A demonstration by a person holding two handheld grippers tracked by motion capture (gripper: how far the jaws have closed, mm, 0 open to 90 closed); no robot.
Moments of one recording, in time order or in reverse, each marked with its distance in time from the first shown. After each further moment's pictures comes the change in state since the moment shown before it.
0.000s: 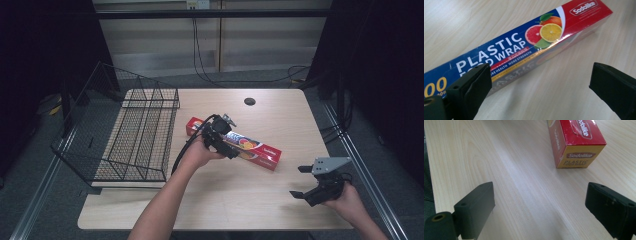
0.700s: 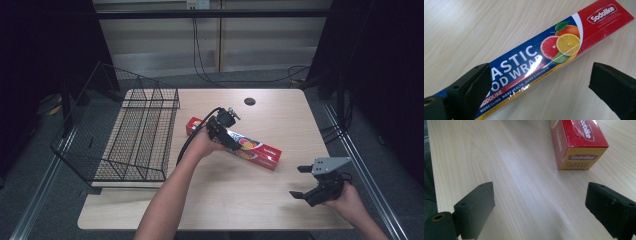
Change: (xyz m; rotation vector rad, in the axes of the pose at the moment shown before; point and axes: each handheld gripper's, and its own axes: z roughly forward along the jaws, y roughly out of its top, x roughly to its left) left arm 0.019 0.020 0.017 0.030 -0.025 0.007; right arm 0.000 0.001 0.001 -0.006 0.013 -0.017
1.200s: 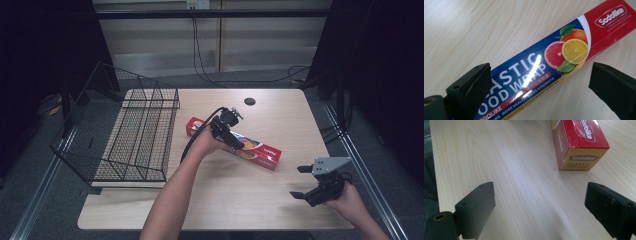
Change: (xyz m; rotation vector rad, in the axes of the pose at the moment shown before) left arm 0.005 0.005 0.015 0.013 -0.005 -0.007; right arm 0.000 0.001 -0.001 0.001 0.008 -0.007
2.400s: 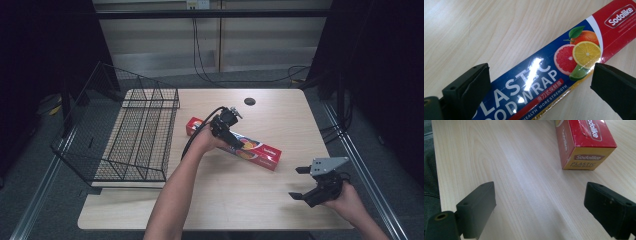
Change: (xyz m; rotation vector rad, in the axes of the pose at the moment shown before) left arm 0.014 -0.001 0.013 -0.033 -0.033 0.054; right arm 0.001 0.001 0.003 0.019 0.018 -0.008
